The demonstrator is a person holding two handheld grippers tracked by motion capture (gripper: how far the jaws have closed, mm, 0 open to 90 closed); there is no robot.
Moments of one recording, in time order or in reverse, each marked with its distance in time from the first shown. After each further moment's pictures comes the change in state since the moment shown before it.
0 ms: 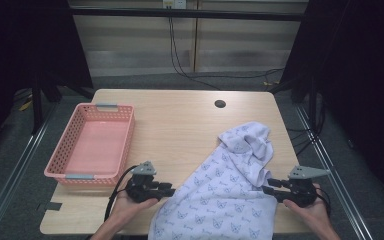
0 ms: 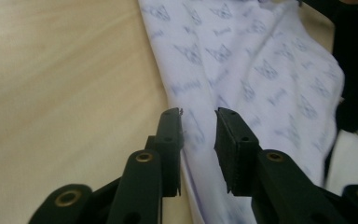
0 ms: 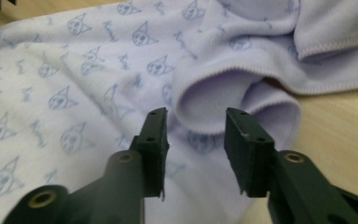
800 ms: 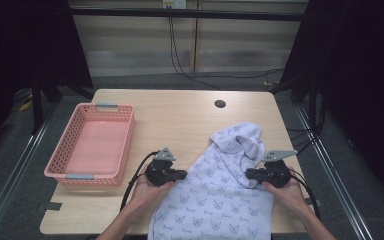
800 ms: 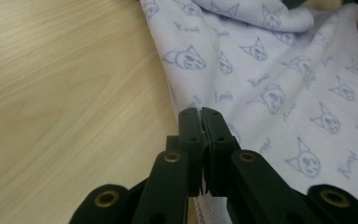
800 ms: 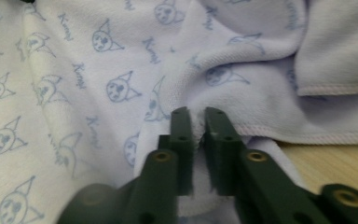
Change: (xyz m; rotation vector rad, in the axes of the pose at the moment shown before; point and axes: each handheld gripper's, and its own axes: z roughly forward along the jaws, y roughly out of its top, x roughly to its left) left arm 0.009 0.021 0.024 0.003 0.062 0.036; right arm -0.008 0.036 0.059 0.075 0.043 -0.054
